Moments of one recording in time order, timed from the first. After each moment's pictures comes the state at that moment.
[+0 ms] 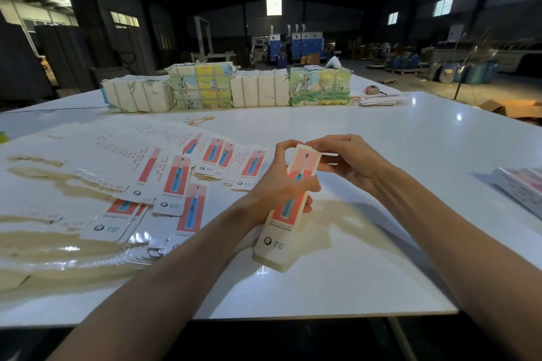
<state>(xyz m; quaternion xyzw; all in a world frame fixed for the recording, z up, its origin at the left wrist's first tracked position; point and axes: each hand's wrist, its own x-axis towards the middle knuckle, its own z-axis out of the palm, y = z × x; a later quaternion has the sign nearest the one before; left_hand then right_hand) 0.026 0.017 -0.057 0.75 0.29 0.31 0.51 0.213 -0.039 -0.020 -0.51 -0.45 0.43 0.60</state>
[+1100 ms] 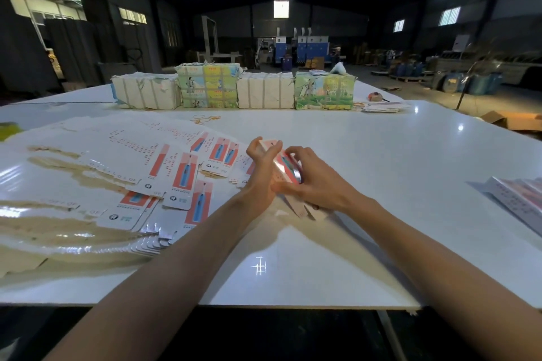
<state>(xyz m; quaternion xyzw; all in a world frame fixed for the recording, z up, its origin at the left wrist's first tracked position) 0.029 0.034 -0.050 0.40 0.29 0.54 0.68 0.156 -0.038 -0.043 -0.64 -0.70 0.07 0.32</state>
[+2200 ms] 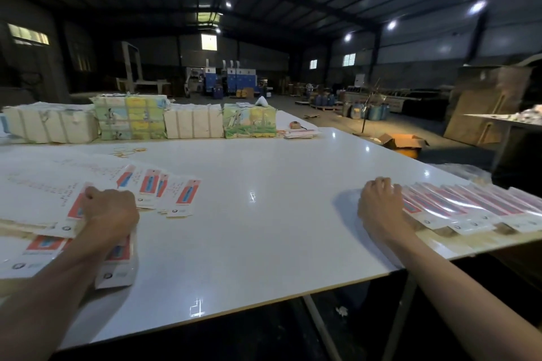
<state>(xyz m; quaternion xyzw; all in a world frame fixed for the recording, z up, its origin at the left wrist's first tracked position) -0.096 0.050 -0.011 0.75 0.64 -0.03 -0.16 0.321 -0.220 -0.044 -0.92 -0.29 -0.25 -0.07</state>
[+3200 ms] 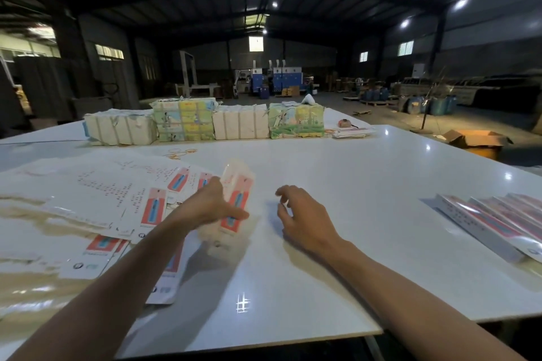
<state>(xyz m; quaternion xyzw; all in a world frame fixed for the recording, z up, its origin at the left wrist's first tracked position) -0.040 0.053 -0.004 0.81 0.48 0.17 0.29 0.168 -0.064 -0.068 -0.67 -0.65 -0.09 0.36</state>
